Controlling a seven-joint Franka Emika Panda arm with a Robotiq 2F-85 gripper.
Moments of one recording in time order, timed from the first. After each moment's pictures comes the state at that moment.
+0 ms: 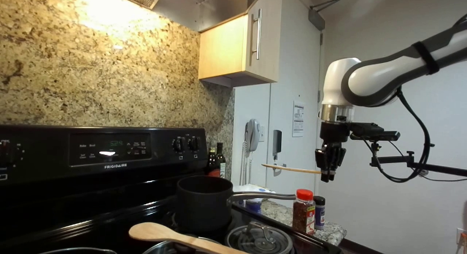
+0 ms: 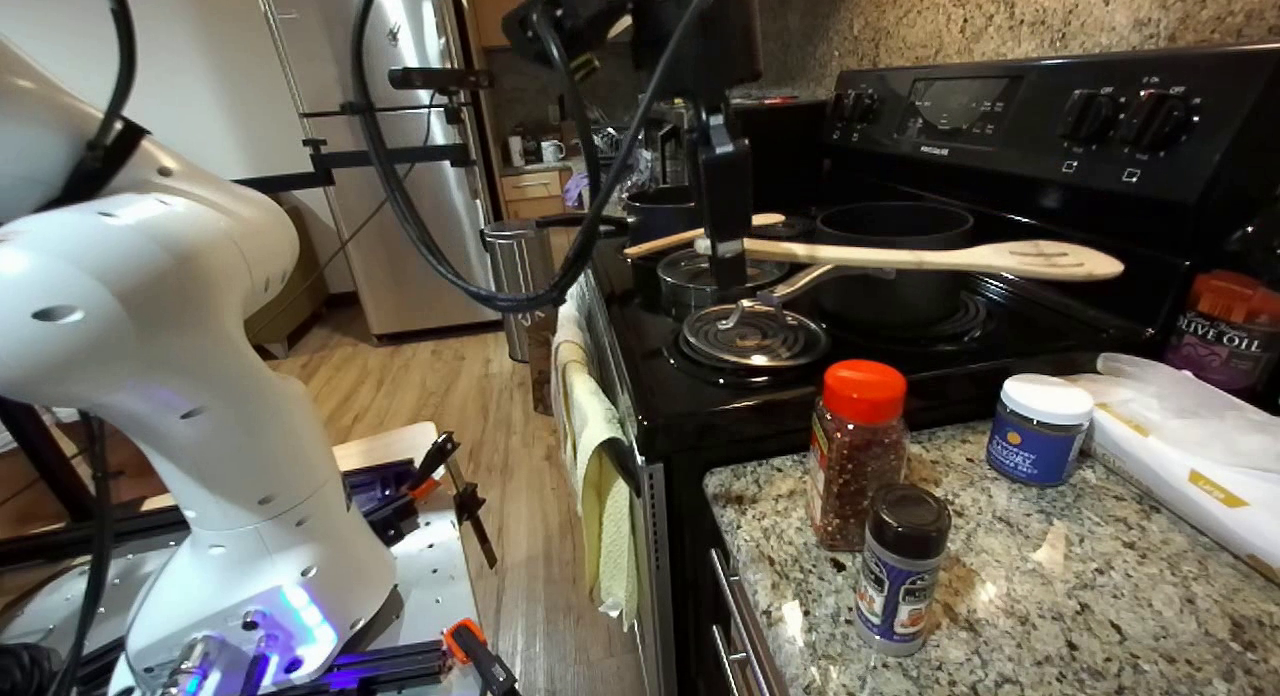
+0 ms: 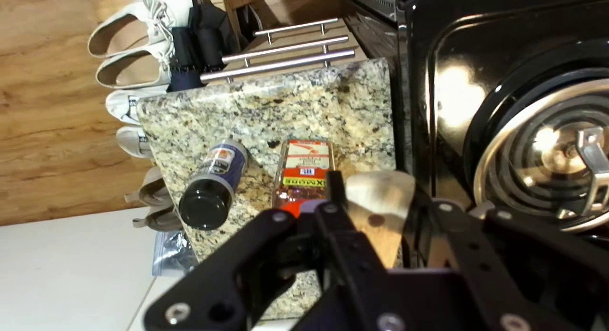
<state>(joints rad) -0.28 -0.59 -0.13 -2.56 -0.13 2.09 0.13</state>
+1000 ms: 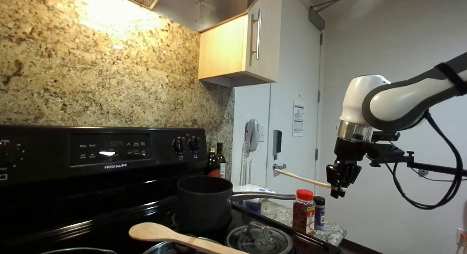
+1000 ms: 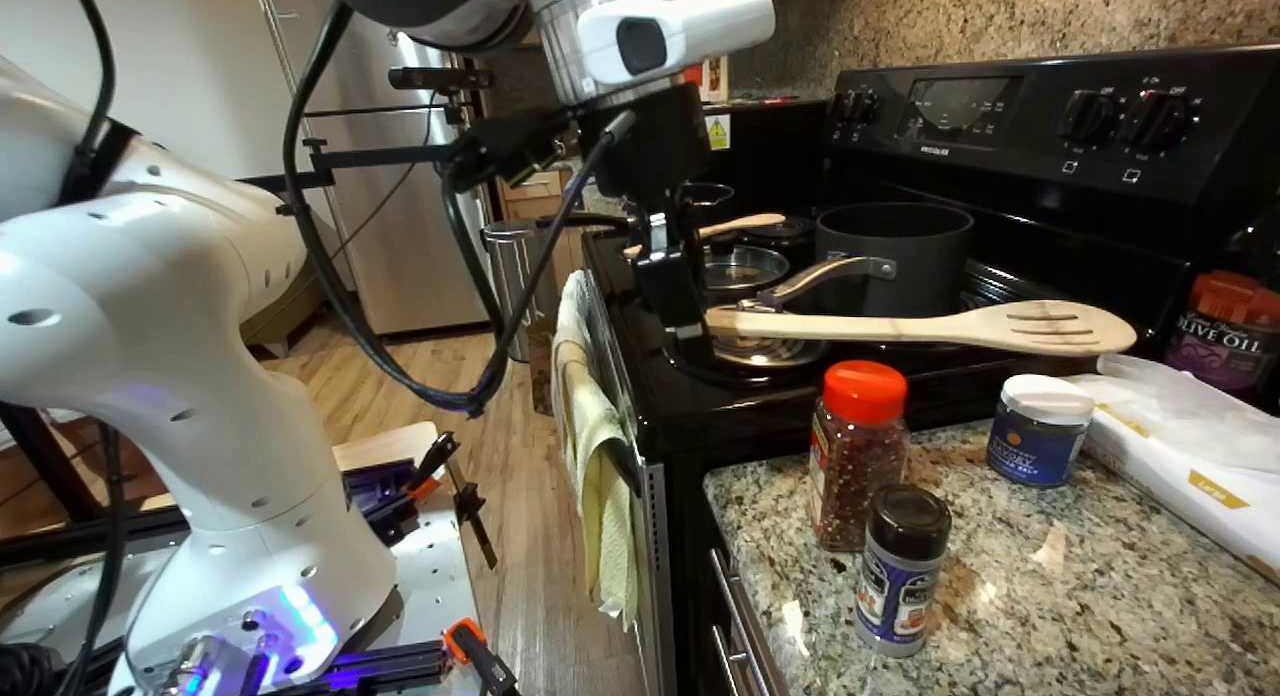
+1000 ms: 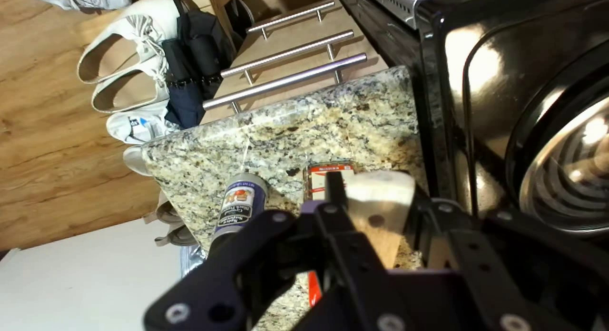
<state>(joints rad) -0.35 -0.70 -0.15 -2.78 -0.13 2.29 0.20</state>
